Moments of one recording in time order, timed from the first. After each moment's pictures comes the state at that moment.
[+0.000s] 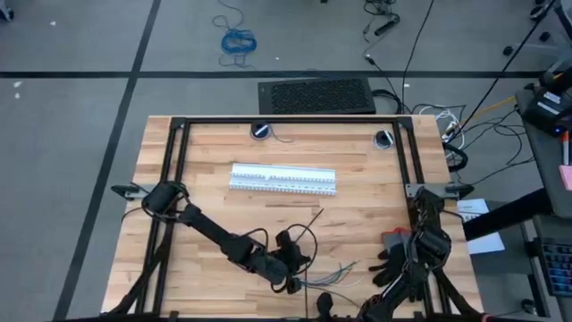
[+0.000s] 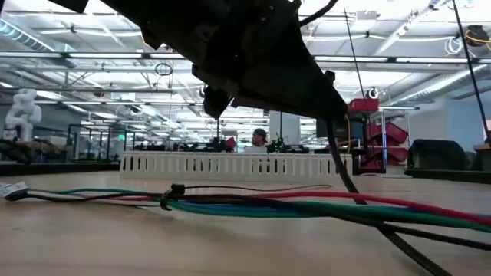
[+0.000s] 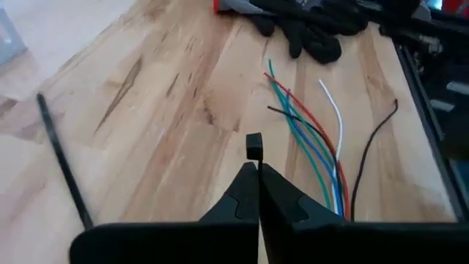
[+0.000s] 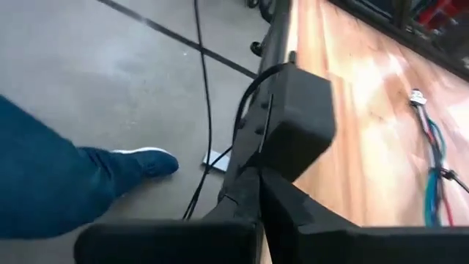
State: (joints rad) left arm -0.51 2.06 1.25 0.22 -0.50 -0.46; right arm 0.97 2.34 1.50 0.11 0.84 0.20
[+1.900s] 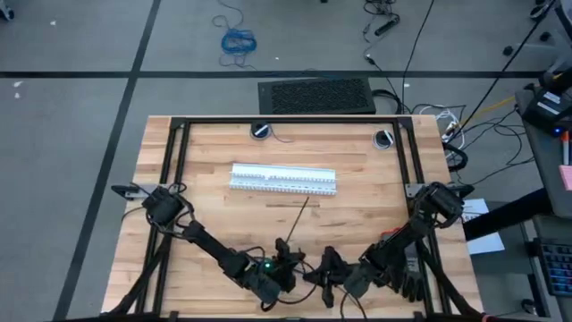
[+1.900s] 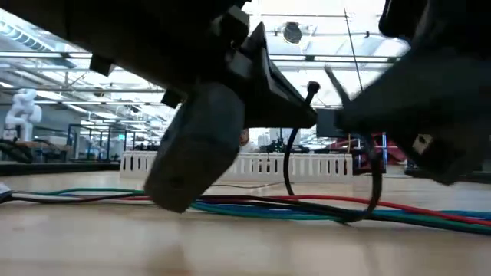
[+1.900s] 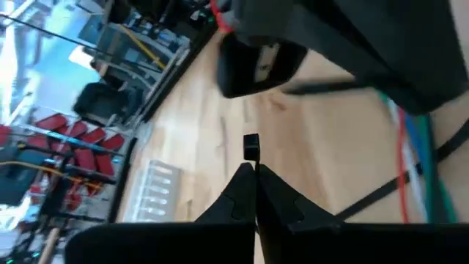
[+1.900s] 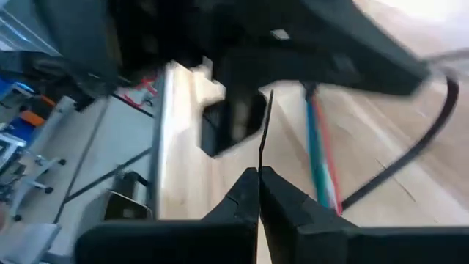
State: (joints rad) left arm -0.61 2.18 1.27 0.34 -0.95 0.49; right arm 0.74 1.98 0.85 0.60 0.62 0.96
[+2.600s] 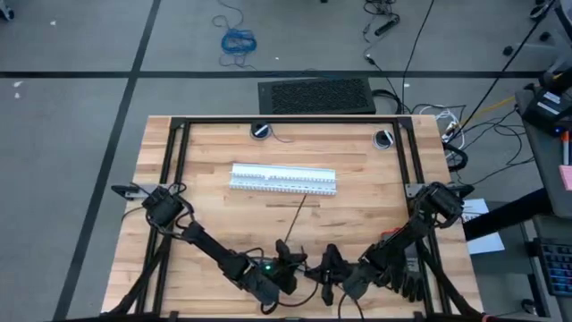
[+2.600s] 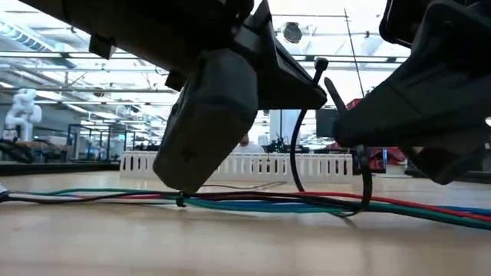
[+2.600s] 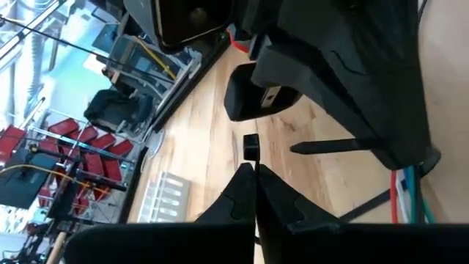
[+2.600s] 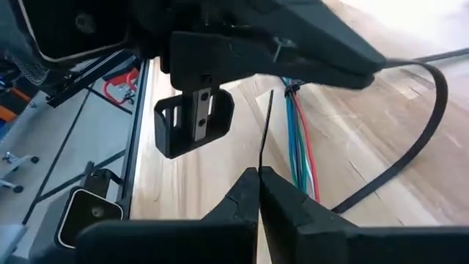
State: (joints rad) left arm -0.62 2.18 1.27 0.40 -0.96 0.53; right arm 0.74 1.98 0.85 0.61 0.67 0.90
